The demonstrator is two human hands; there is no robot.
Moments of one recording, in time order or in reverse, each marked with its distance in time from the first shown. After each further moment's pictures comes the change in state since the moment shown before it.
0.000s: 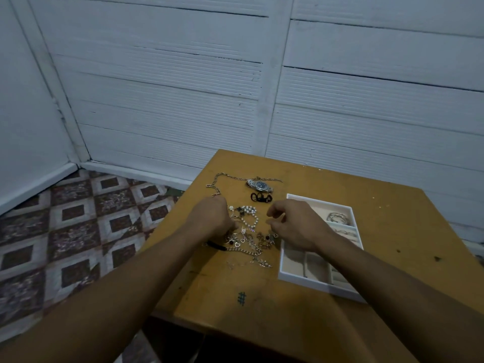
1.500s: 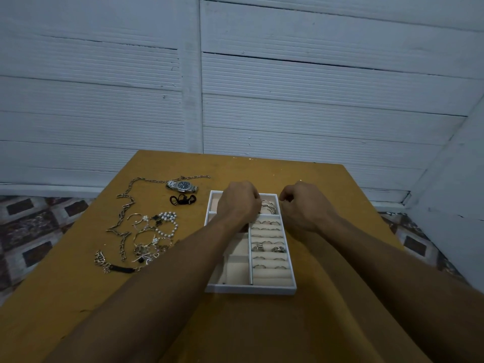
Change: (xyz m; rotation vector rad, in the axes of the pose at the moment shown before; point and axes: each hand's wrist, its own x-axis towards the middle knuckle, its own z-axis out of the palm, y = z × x) left_hand 0.045 0.200 0.078 -0.243 0.142 0.320; right_hand -0.032 0.150 -0.063 -0.131 0.227 0.257
